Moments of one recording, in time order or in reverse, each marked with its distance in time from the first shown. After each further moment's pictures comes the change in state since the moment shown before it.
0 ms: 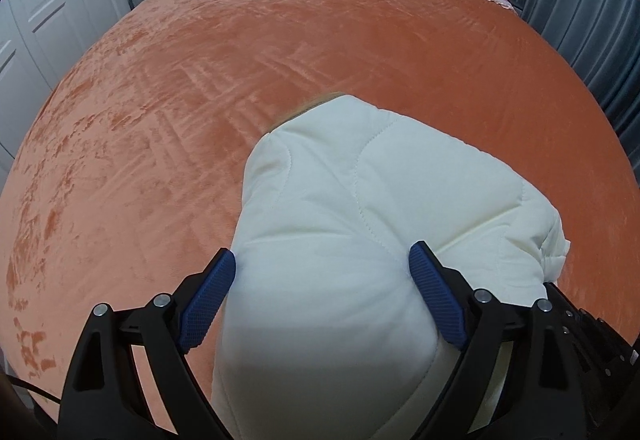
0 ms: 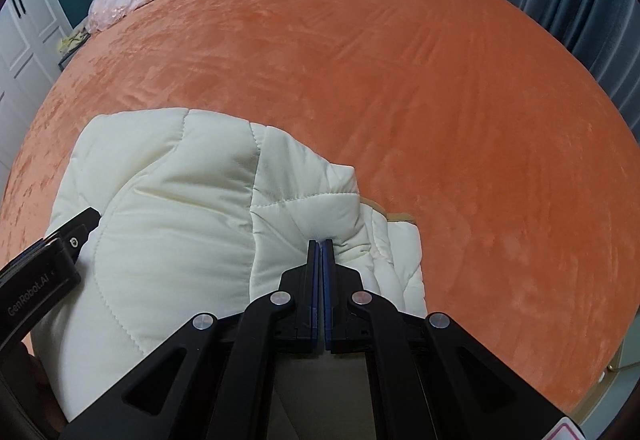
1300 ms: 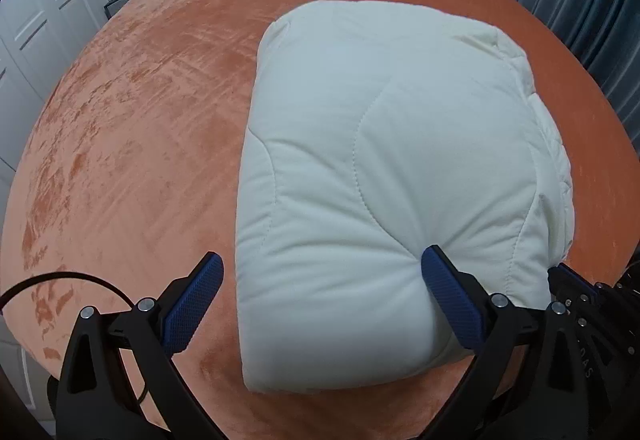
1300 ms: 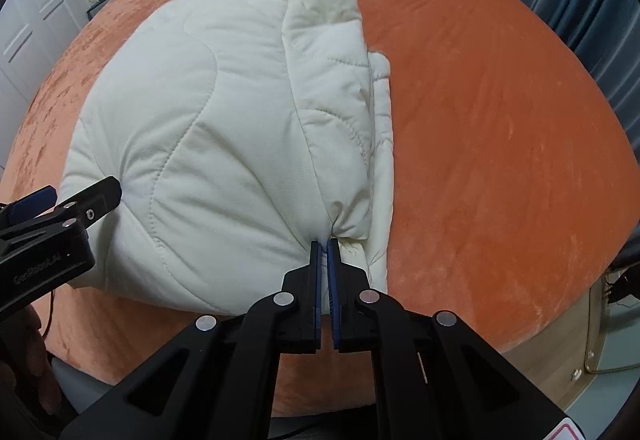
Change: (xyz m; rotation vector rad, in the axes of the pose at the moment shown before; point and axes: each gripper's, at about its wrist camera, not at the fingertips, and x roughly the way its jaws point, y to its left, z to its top) left arm -0.073 0.020 -0.118 0.142 0.058 -0.052; right arm -0.075 -0.007 -0.128 -0.114 0.086 0.011
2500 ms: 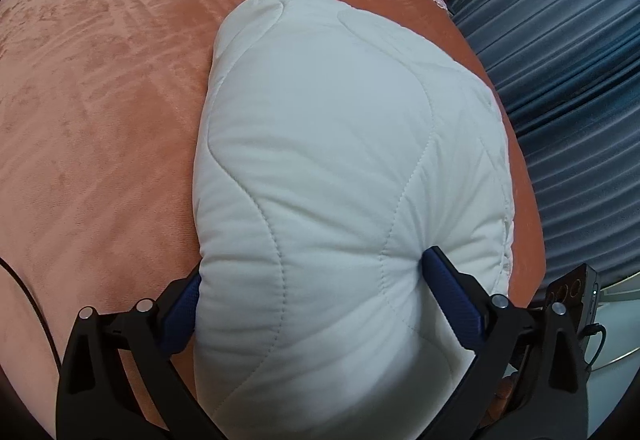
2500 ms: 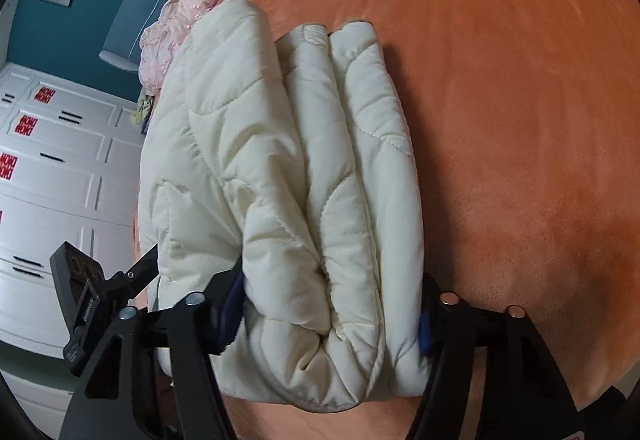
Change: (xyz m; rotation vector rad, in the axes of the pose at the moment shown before) left arm 0.061 0.051 0.039 -0.253 0.044 -0.473; right arm 0.054 -0.052 0.009 0.445 0.010 0.529
